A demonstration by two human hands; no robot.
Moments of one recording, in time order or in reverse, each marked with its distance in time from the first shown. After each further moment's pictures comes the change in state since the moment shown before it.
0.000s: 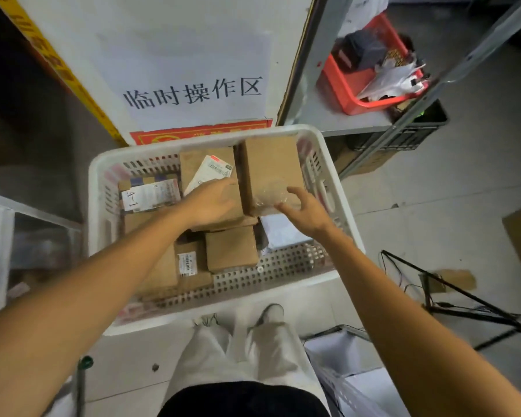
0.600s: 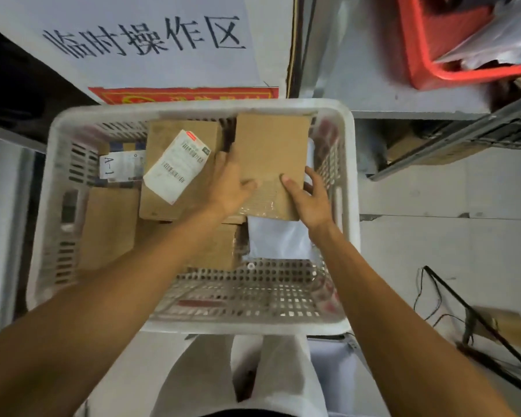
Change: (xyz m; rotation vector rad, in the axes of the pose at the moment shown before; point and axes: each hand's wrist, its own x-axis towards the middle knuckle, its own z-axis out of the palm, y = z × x) left_hand 0.139 0.053 0.082 0.017 0.332 -0.429; right_hand 0.154 0.102 -0.001 0.691 -0.109 0.184
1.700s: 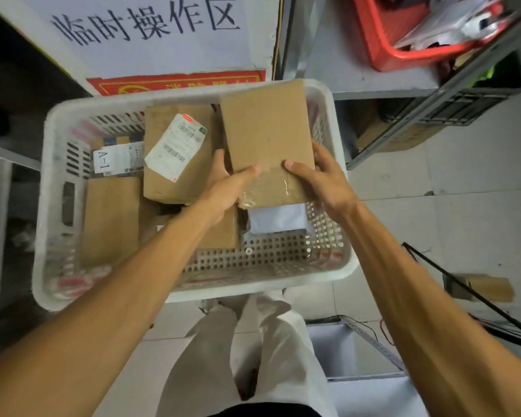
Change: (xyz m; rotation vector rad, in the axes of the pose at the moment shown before) left_hand -0.067 -0.022 0.002 -0.926 -0.128 -0.130; right_hand -0.074 -0.012 -0.023 -0.052 -0.095 -0.240
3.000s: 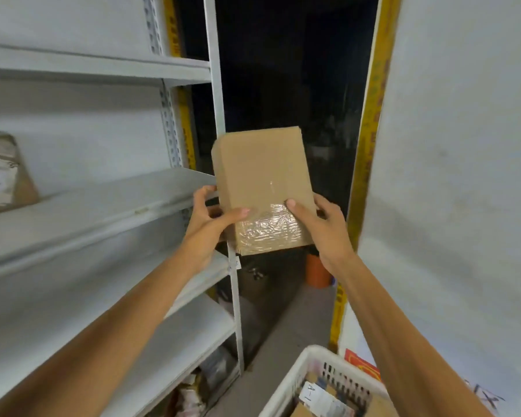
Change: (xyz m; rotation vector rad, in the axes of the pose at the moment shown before) left_hand -0.294 0.218 -0.445 -0.378 0.735 0.860; right_hand -0.142 -0.403 0.409 0.017 -0.611 -0.872
